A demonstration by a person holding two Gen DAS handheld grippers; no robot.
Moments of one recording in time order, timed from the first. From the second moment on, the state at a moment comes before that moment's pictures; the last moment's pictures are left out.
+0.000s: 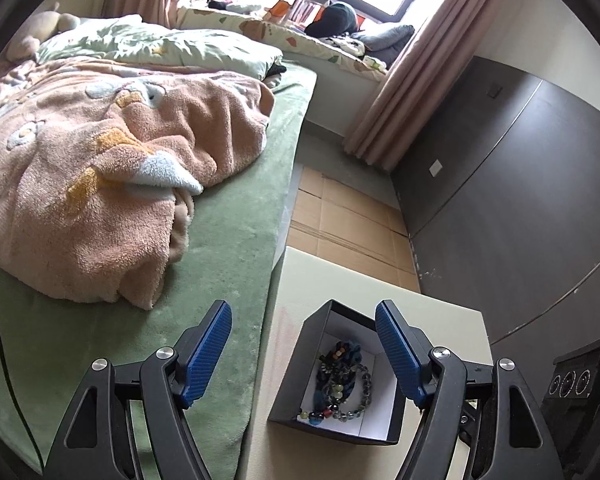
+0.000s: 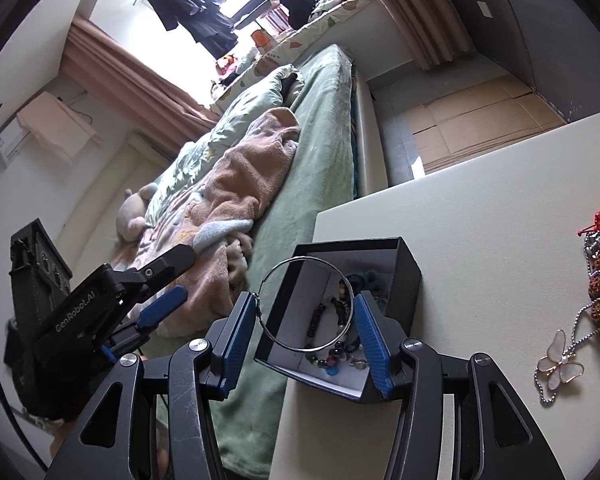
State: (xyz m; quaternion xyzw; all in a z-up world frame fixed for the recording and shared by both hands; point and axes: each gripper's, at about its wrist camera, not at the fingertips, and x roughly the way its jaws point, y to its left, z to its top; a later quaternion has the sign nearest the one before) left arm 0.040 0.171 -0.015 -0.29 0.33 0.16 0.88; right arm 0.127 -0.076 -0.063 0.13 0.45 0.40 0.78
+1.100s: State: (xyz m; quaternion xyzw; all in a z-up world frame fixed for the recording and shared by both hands) left arm 0.053 0.056 0.000 -0.17 0.32 0.08 0.93; right arm 0.126 -0.239 -0.023 0.11 0.41 0.27 0.86
